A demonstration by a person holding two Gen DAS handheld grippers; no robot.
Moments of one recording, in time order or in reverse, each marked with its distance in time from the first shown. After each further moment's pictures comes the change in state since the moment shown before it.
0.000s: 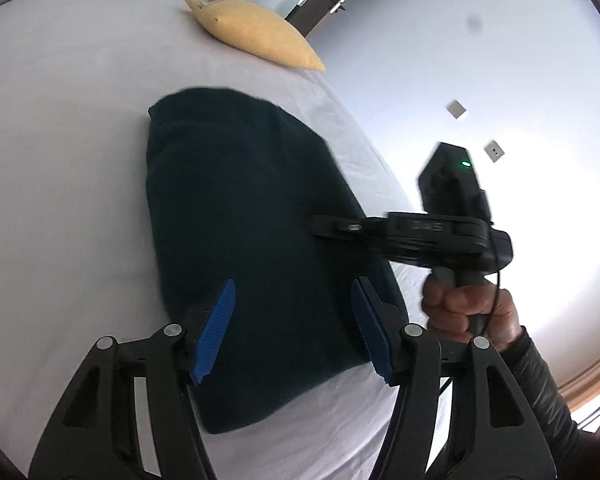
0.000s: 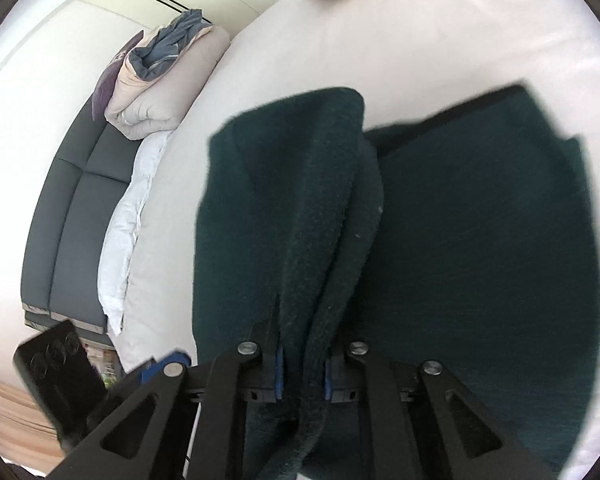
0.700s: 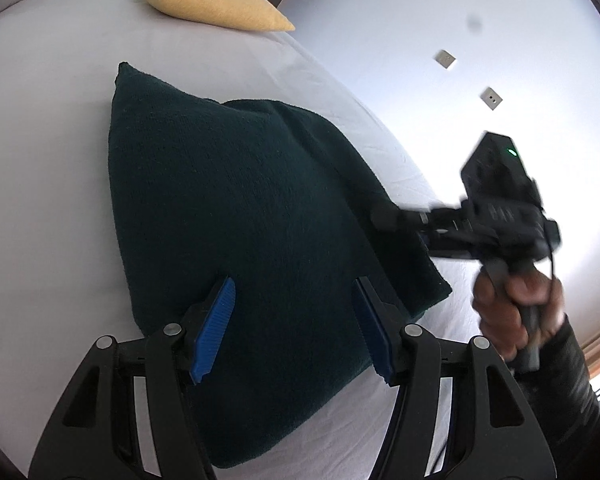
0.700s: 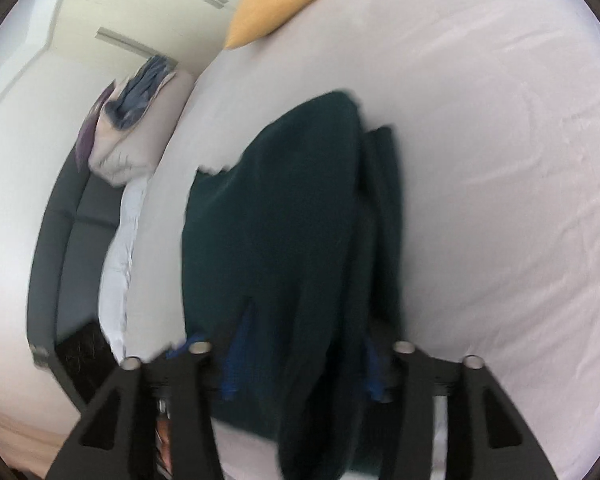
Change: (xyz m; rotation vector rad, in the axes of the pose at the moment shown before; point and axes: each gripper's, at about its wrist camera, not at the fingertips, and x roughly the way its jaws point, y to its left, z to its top) left arm 0.086 -0.013 -0.028 0.137 0.102 0.025; right arm -0.057 -0.064 -0.029 0.124 -0.076 -0.031
